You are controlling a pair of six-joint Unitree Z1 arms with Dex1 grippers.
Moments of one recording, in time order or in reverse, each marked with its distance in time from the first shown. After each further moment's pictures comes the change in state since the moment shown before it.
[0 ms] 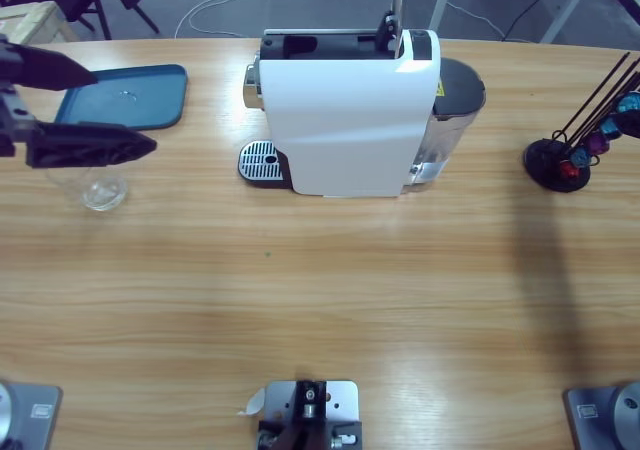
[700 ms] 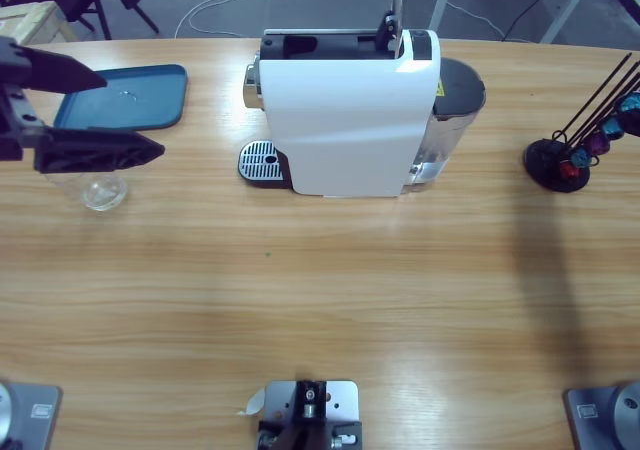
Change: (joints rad) arm 0 -0.014 0.005 0.004 -0.010 0.000 -0.002; arm 1 -0.002 0.000 0.000 -0.002 -0.014 0.030
